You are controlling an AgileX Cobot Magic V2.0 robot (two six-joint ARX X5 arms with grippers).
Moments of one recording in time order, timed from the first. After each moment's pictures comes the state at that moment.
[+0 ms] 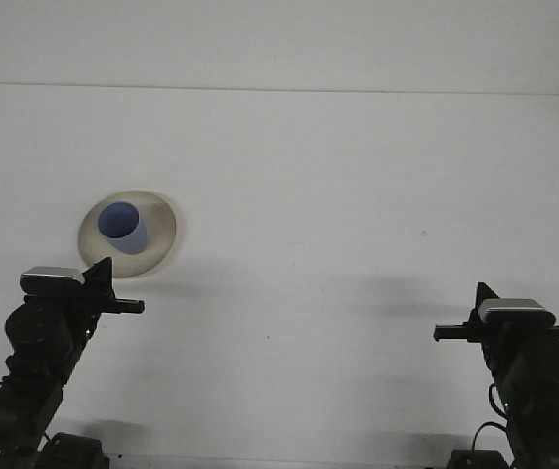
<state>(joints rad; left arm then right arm) -0.14 0.61 0.64 -0.19 -0.07 -0.06 -0.01 0.49 0.61 -0.41 -0.02 0.00</state>
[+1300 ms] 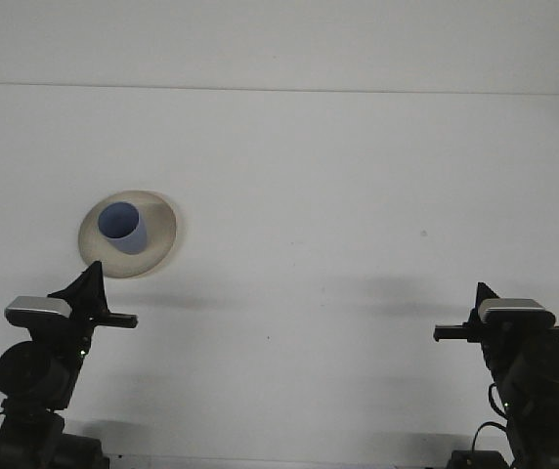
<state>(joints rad) -0.13 0.39 0.44 0.04 -0.07 -0.05 -0.01 0.49 0.61 -0.41 -0.02 0.00</state>
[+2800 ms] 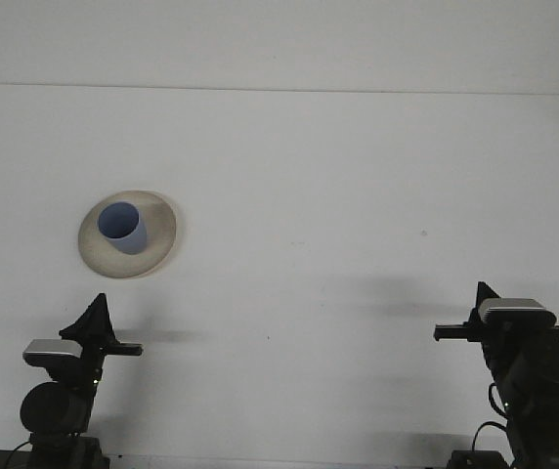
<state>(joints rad) -0.06 0.00 0.03 0.13 -0.05 -0.07 -0.01 0.49 0.61 -0.41 -0.02 0.00</state>
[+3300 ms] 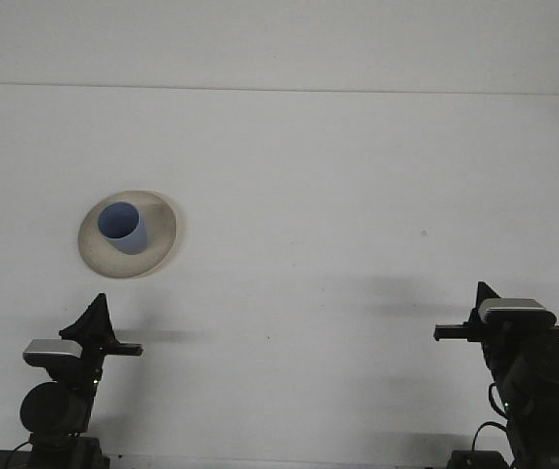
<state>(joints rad) -0.06 0.00 0.03 0.13 -0.05 -0.07 -0.01 0.49 0.61 -0.41 -0.02 0.00</state>
